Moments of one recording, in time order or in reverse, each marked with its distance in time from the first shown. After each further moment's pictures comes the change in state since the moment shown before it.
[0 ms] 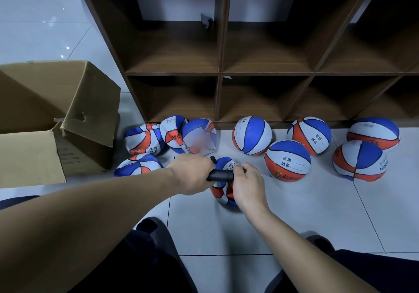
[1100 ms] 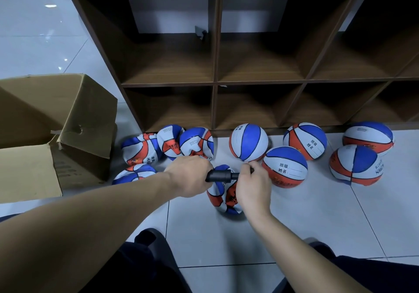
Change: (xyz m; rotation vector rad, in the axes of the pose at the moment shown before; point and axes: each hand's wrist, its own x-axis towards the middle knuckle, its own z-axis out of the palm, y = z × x) left_hand 0.006 0.001 -0.021 -0.053 -0.009 -0.037; right_hand 0.004 -0.021 -0.014 0.053 0.211 -0.044
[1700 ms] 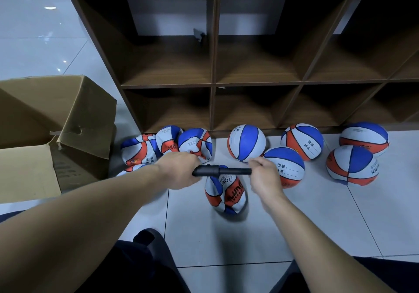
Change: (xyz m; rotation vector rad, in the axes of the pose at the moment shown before) left_hand 0.004 -0.028 -0.004 0.054 -0.008 0.009; right_hand 0.041 0.007 -0.028 0.052 -0.192 0.137
